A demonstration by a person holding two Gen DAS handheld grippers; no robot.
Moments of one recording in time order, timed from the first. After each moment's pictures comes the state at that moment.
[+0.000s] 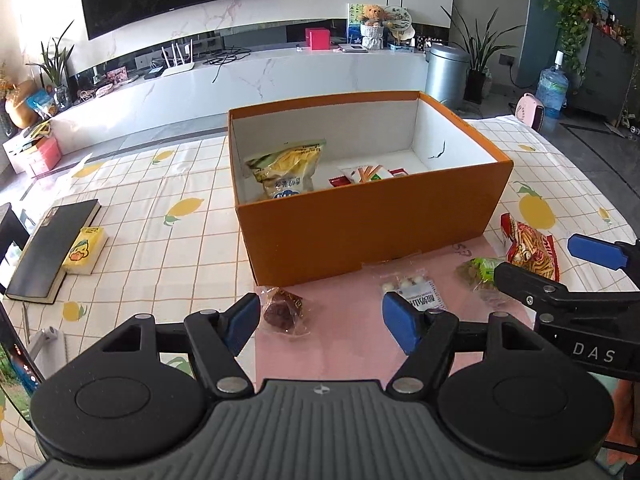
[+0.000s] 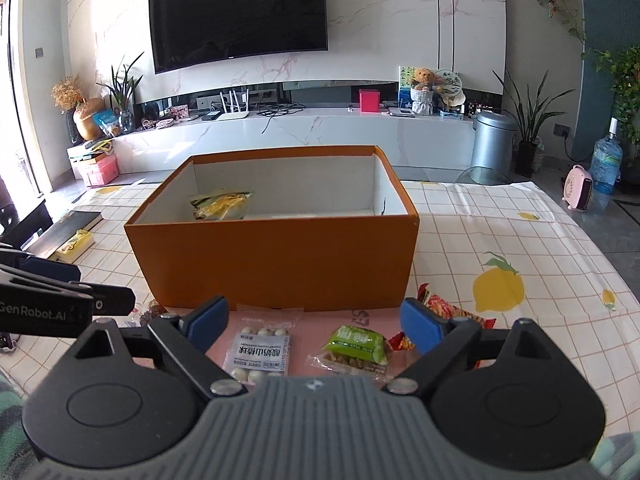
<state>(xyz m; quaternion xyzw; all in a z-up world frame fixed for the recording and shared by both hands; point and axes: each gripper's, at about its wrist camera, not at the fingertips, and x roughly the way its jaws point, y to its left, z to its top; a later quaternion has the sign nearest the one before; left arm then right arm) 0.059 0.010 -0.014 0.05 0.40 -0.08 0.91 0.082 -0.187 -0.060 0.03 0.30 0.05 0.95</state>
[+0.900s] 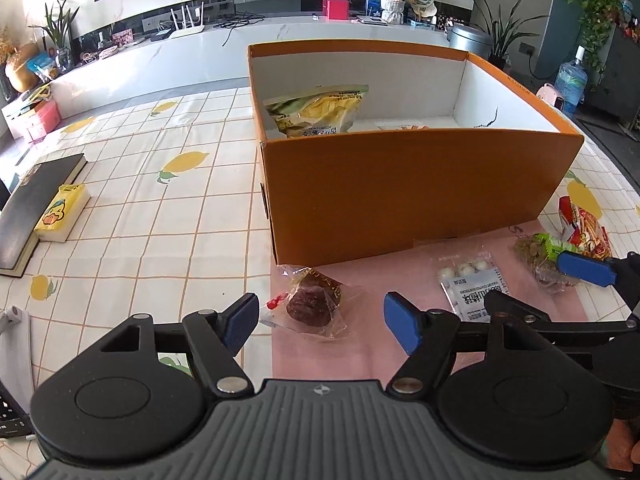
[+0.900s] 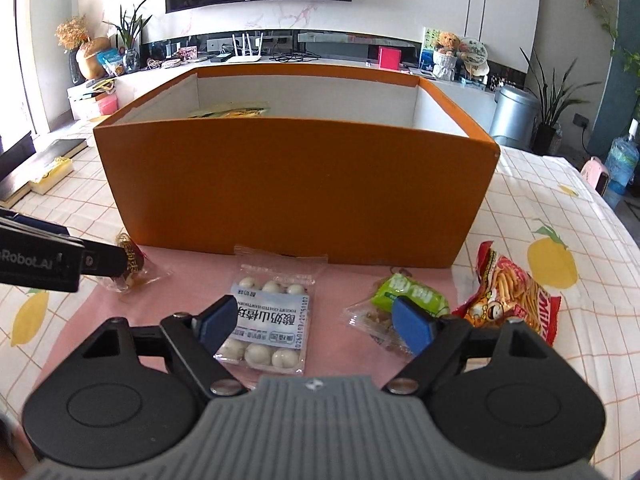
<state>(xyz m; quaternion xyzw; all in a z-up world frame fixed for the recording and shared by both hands) 0.100 0.033 -0.070 0.03 0.43 -0.07 0.90 0.133 -0.146 -0.129 -0.03 0.36 0.07 0.93</state>
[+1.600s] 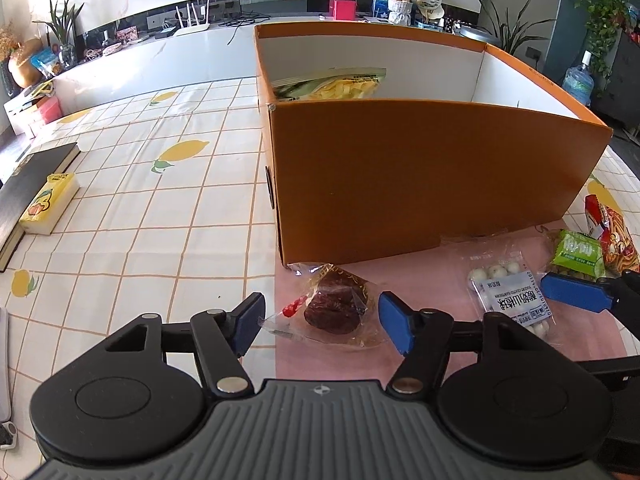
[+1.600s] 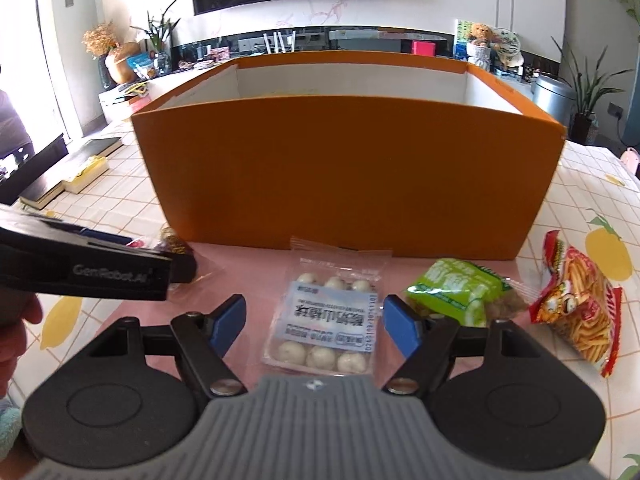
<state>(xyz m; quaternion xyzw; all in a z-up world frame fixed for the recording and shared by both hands) 0.112 0.036 -0.095 0.02 0.42 -0.06 0.90 0.139 -0.123 -0.144 -0.01 0.37 0.13 0.92</state>
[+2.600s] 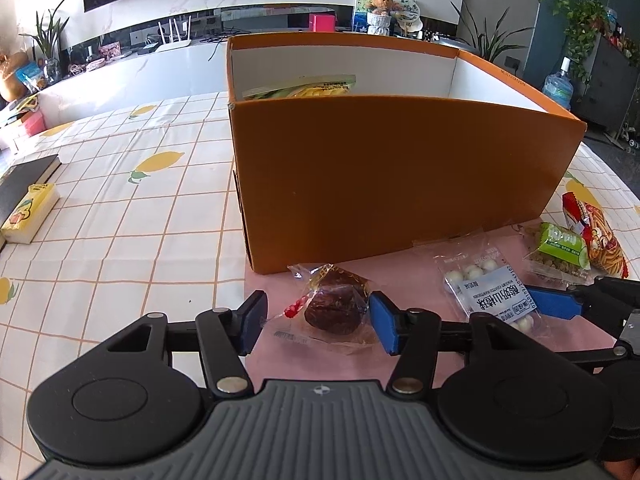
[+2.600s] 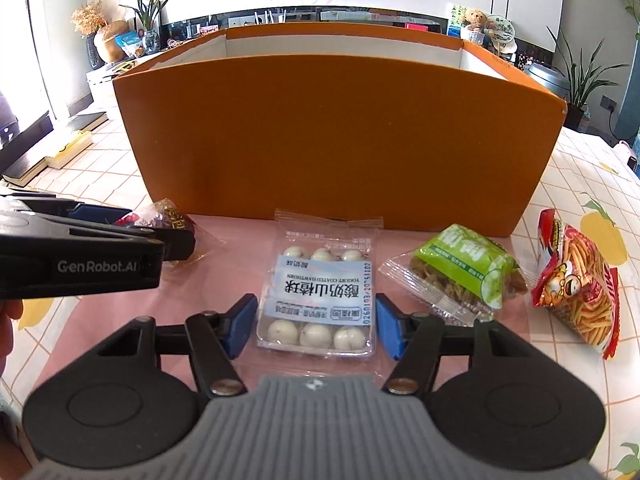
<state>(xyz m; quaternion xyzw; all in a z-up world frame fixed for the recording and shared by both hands) 0.106 0.030 -0.098 0.01 0.40 -0.09 0.91 0.139 -0.123 -0.154 -0.01 0.39 0.10 0.91</state>
